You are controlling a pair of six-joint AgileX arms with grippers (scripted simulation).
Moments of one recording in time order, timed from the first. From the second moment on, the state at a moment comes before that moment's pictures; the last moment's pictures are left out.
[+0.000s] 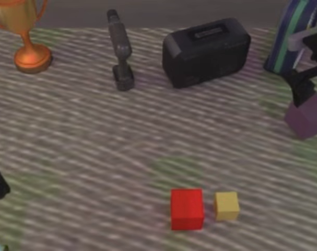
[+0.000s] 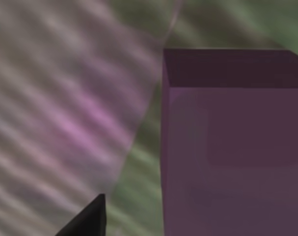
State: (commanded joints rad) left arm 0.02 0.00 0.00 0.00 0.00 0.00; right arm 0.05 2.28 1.92 -1.21 0.00 -0.35
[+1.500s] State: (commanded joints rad) left arm 0.02 0.00 0.00 0.00 0.00 0.00; right arm 0.05 2.38 1.73 -0.92 0.00 -0.34
